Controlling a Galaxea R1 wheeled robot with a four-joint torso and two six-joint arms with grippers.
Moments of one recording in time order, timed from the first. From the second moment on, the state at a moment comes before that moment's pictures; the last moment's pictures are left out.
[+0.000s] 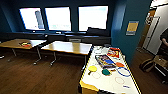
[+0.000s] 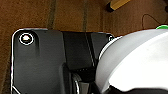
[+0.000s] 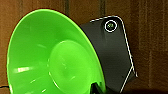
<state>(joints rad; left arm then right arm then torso) 1.40 2.73 -2.19 0.90 0.00 -0.91 -1.39 2.83 -2.52 0.68 -0.07 -0.49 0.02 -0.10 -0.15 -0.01</state>
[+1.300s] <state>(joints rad) 1.40 2.75 -2.21 0.90 0.00 -0.89 -1.39 2.83 -2.52 0.68 -0.07 -0.49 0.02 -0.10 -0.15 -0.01</state>
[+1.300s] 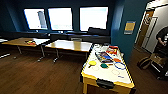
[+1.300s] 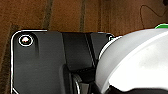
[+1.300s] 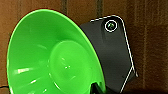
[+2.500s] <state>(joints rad) 1.40 2.76 -2.23 0.90 0.00 -0.89 -1.39 2.83 -2.52 0.68 -0.07 -0.49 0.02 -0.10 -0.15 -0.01</state>
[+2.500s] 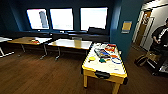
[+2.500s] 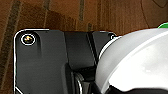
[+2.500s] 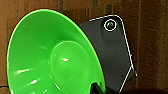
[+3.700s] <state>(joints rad) 1.40 2.76 -2.24 0.90 0.00 -0.89 -1.40 2.89 -2.60 0.65 -0.06 -0.49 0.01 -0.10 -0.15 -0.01</state>
